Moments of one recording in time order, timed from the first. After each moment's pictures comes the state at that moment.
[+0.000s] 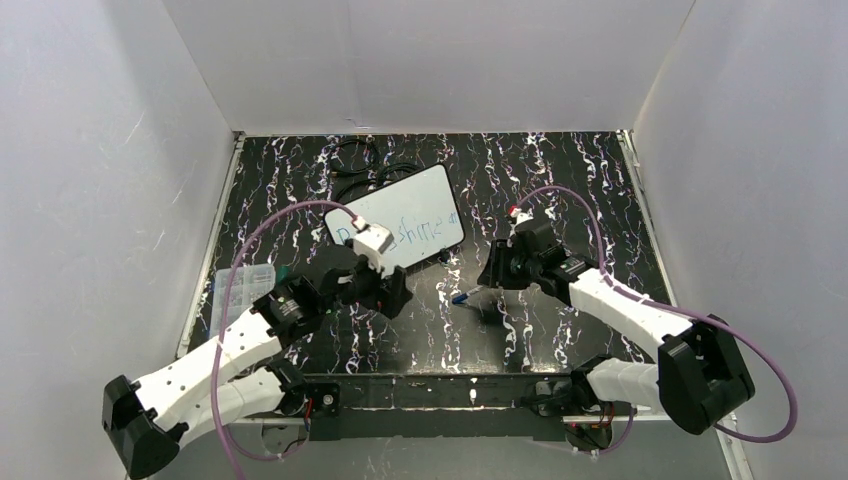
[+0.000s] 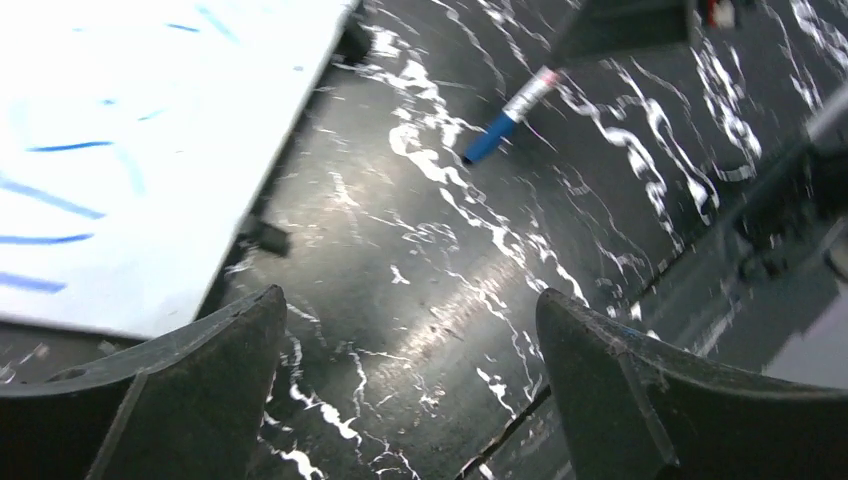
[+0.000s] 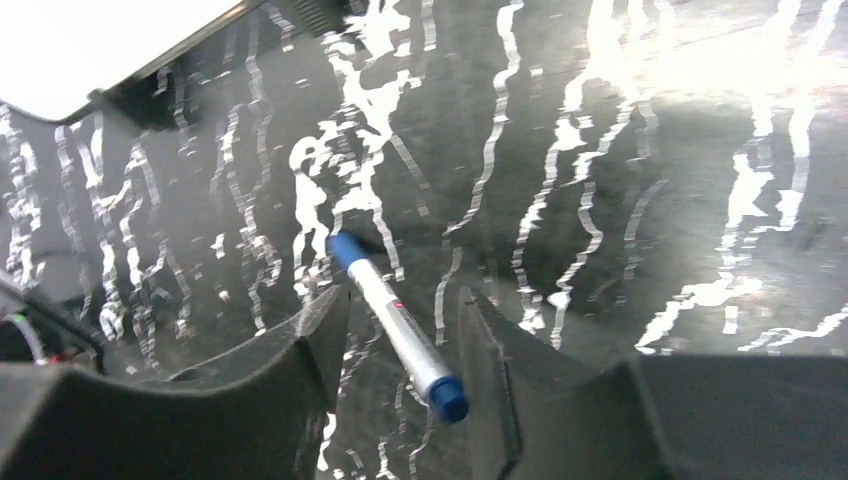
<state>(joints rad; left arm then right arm) -0.85 0.86 0.68 -0.36 0.02 -0.22 0.57 1.19 0.66 -0.28 -0.19 0.54</state>
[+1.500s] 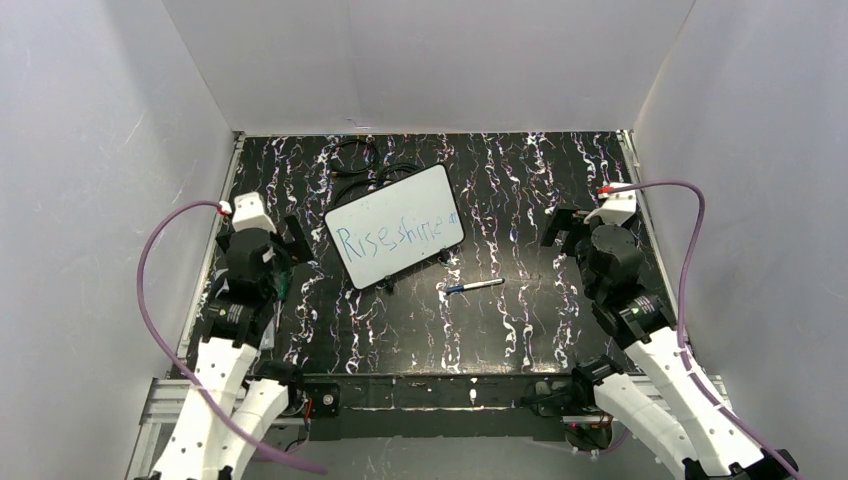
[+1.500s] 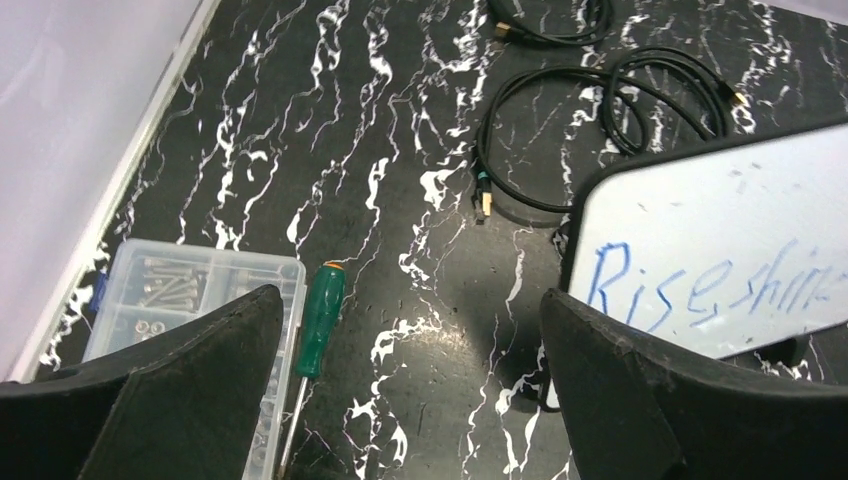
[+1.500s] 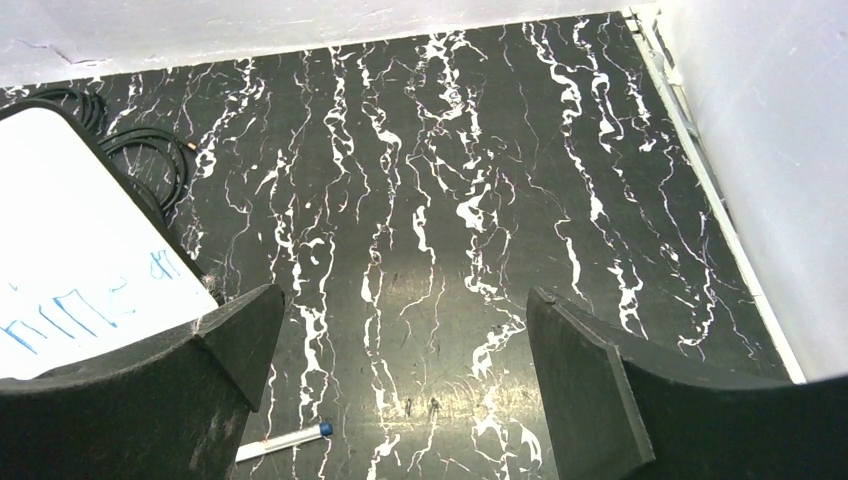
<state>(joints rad) -0.24 0.63 0.76 -0.52 -0.40 -0.23 0.45 0.66 0.71 -0.25 0.46 0.20</state>
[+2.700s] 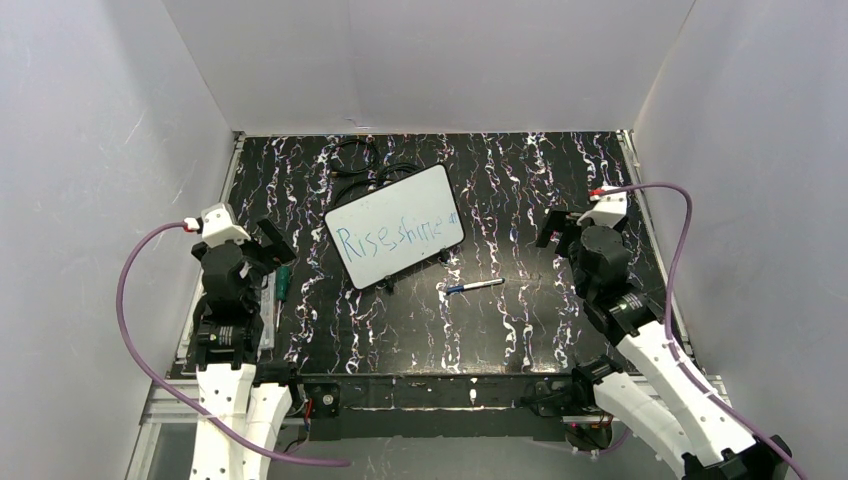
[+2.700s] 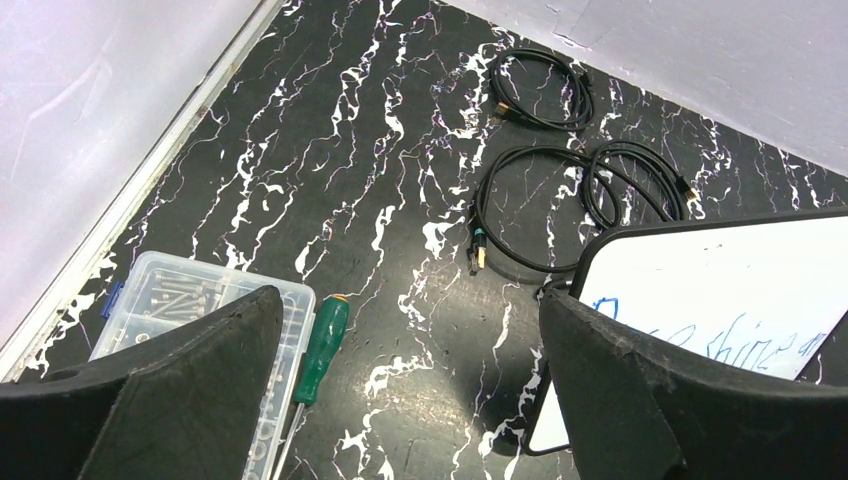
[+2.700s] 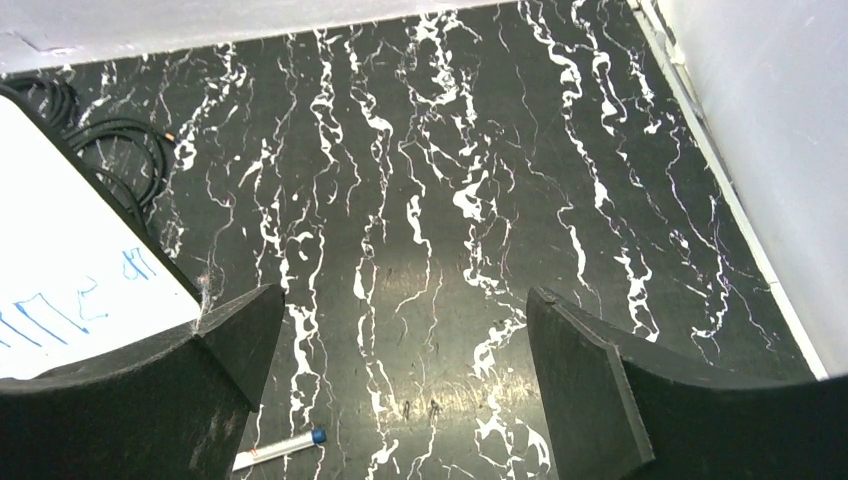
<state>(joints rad) 0.03 0.52 0.73 -0.47 -0.20 -0.28 0.45 0.69 0.63 -0.14 0.48 0.21</state>
